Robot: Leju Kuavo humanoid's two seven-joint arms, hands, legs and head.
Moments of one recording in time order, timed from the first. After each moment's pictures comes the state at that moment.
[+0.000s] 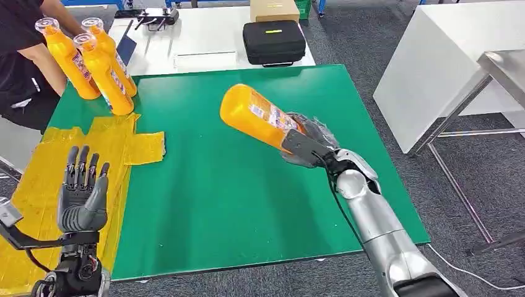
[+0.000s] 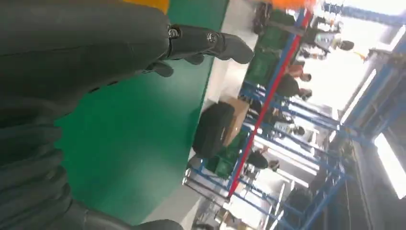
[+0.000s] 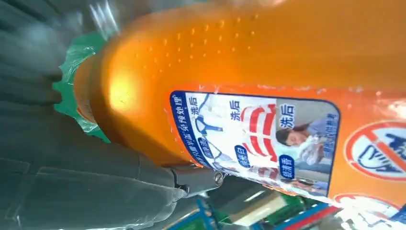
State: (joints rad) left arm 0.01 -0.07 -0.01 -1.75 0.38 -0.02 -0.21; right arm -0.52 -0.05 0.31 -1.18 0.59 0.09 -0.10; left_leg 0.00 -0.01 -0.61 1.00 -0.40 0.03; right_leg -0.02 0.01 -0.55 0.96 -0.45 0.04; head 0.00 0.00
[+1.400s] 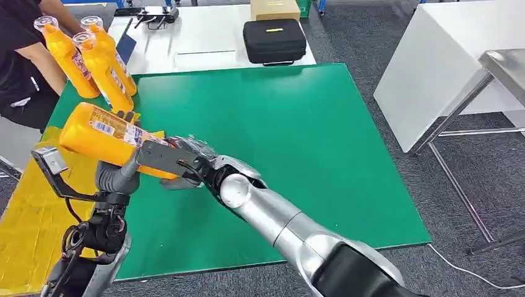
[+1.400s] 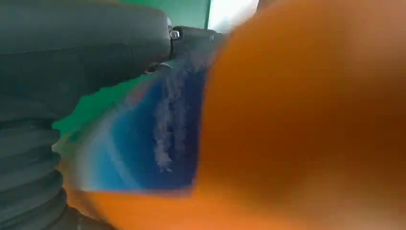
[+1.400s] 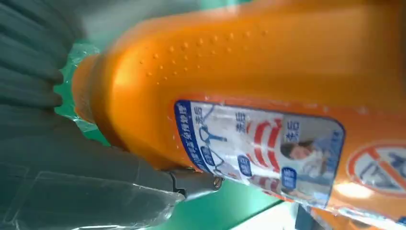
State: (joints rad) left arm -0.30 0.18 -0.41 -1.52 0.67 0.22 -0.31; right arm -0.80 0.35 0.83 -0.77 0.21 -0.01 0.11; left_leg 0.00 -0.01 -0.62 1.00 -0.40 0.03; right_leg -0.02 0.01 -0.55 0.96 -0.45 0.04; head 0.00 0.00
